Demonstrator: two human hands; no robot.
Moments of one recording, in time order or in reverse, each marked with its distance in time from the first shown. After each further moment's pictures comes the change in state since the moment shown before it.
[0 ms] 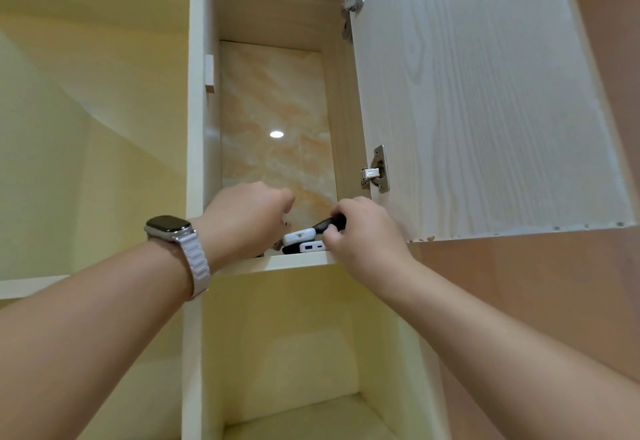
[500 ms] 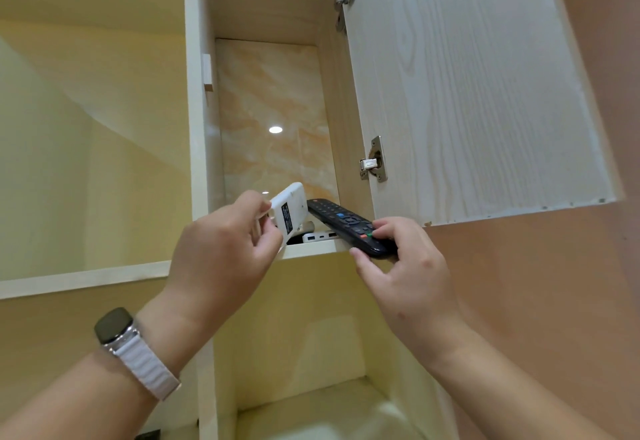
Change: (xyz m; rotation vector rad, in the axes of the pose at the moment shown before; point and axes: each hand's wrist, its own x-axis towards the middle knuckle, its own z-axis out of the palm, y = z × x) left_hand -0.080 0.015 -0.002 -0.382 0.633 -0.088; right_hand -0.079 0.025 -0.004 0.297 0.431 -0.134
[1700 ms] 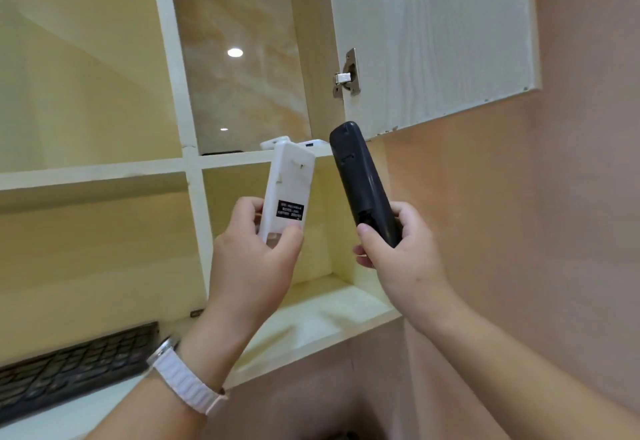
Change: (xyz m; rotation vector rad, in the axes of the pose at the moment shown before) left_hand -0.106 0.063 -0.026 -0.628 -0.297 -0.702; right_hand -0.091 -0.050 -0.053 0.312 -0.186 0.662
